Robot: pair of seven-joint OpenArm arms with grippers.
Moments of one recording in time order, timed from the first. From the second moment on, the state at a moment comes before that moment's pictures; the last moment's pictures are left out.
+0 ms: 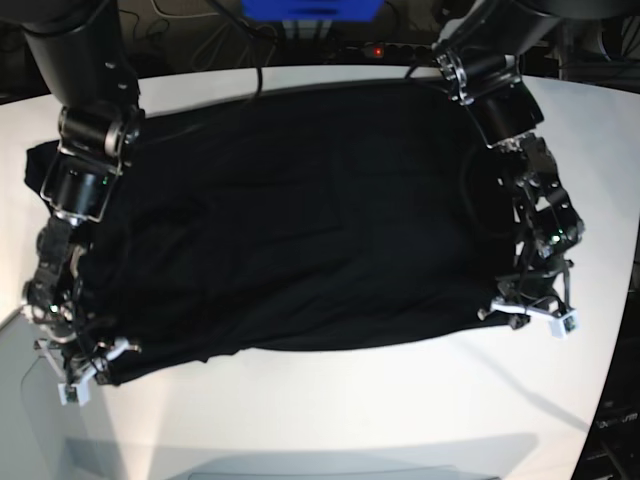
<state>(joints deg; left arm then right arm) -15.0 -6.7 -27.2 82.5 -16.2 -6.9 41.3 30.8 12.8 20.5 61.2 -2.0 28.1 -32.6</state>
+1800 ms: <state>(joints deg) 26.9 0.8 -36.4 107.6 -21.0 -7.5 39.1 -10.3 15.3 29.9 102.3 -1.6 39.3 -32.5</state>
